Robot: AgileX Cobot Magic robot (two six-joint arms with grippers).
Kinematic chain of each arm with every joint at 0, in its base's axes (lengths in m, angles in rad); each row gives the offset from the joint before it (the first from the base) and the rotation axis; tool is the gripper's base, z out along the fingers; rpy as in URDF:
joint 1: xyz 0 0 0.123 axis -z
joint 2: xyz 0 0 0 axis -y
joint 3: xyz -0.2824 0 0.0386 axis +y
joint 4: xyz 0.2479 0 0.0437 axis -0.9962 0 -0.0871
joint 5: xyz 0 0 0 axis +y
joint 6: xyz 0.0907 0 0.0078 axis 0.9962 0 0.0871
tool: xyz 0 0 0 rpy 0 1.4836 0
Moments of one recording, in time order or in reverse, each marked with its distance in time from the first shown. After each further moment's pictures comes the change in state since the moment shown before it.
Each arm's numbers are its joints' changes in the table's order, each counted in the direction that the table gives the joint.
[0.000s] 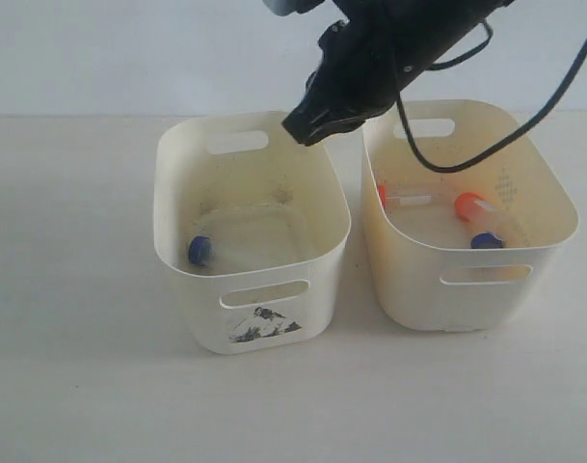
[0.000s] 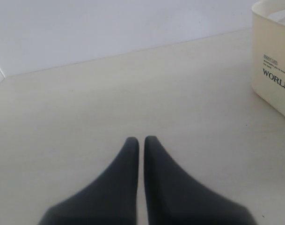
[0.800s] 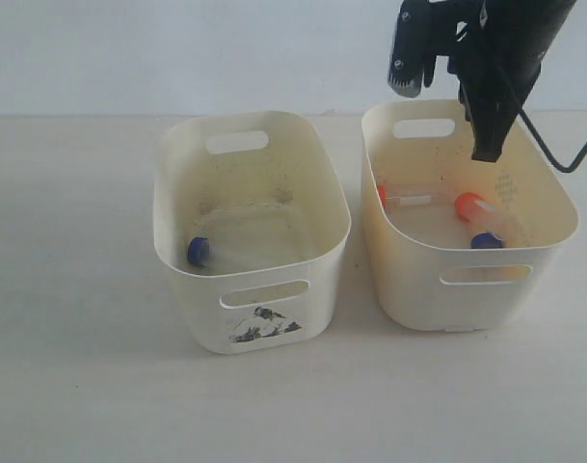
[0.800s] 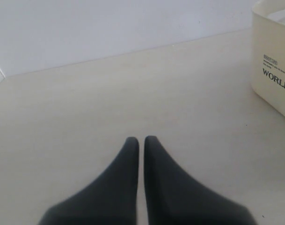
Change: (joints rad) left arm 0.000 0.000 0.000 0.000 0.000 0.000; right arm 0.106 -0.027 0.000 0.826 0.084 -0.064
